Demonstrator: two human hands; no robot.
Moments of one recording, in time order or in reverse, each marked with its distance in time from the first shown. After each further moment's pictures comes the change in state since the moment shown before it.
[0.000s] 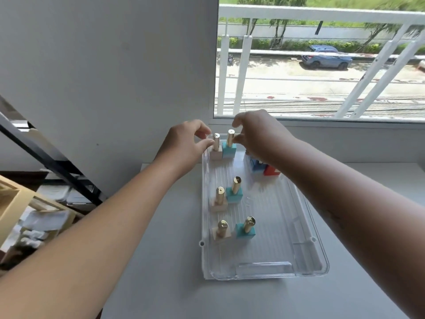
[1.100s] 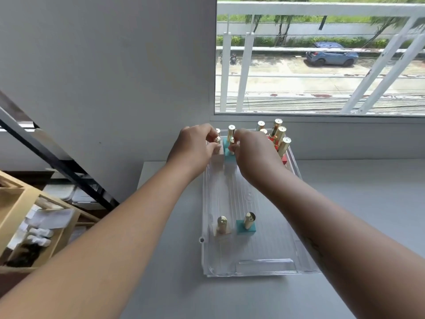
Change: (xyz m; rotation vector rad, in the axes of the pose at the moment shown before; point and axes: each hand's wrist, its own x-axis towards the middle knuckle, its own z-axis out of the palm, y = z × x) left_hand -0.005 0.010 0.025 0.042 -0.003 -0.030; right_hand -0.021 -0.002 0.048 0.142 0.144 0.138
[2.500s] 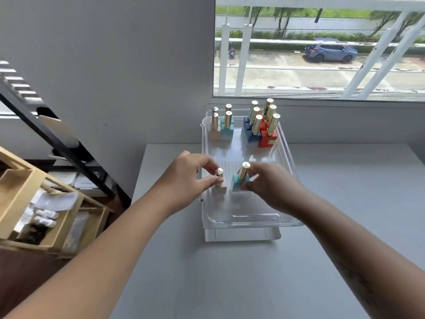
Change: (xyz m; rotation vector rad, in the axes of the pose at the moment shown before) left_hand -0.127 -0.007 -0.019 -0.108 -0.190 0.129; right_hand -0.116 0.046 -0.008 0.226 -0.321 -0.064
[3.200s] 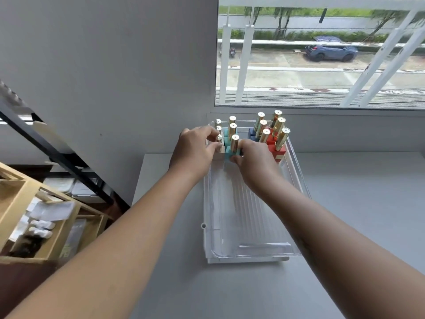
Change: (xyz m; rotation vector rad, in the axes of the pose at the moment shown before) left_hand 0.102 -0.013 0.007 0.073 0.278 -0.097; right_hand 0.103 -0.015 0.008 -0.128 0.285 0.089
